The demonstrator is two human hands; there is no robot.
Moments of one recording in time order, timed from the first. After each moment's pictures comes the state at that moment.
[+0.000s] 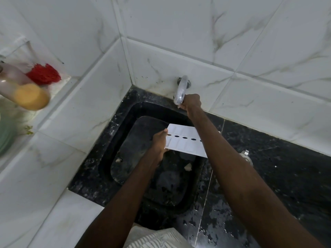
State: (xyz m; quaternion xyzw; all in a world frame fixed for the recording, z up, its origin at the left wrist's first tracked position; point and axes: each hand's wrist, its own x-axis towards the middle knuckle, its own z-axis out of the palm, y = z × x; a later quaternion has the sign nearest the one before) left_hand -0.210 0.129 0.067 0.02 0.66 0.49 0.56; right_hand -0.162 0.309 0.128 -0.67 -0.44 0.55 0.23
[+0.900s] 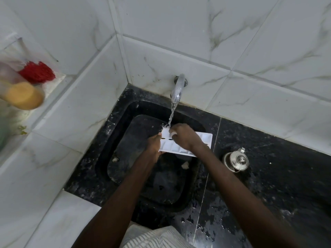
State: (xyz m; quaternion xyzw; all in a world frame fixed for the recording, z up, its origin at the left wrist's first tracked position) left_hand -0.216 0.118 0.046 -0.02 0.67 0.49 0.56; right_hand -0.097 0.210 0.077 -0.40 -0.87 0.27 -0.05
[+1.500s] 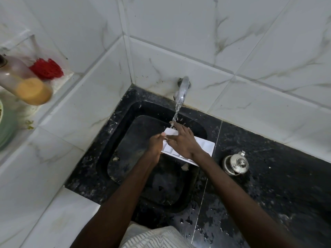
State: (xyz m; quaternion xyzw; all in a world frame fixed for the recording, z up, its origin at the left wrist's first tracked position) left_hand -0.218 0.114 0.039 0.08 0.69 0.50 0.52; right_hand -0.090 0.182 0.081 -0.36 -0.91 0.21 -0.07
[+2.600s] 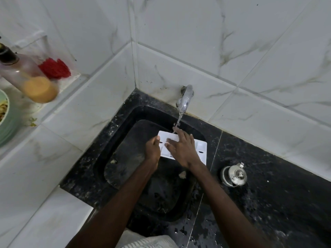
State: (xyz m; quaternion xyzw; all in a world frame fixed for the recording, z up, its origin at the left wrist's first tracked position) left_hand -0.219 0.109 0.035 0.08 0.72 0.55 0.42; right_hand -0.094 0.175 0.076 -0.40 -0.89 0.20 -0.02
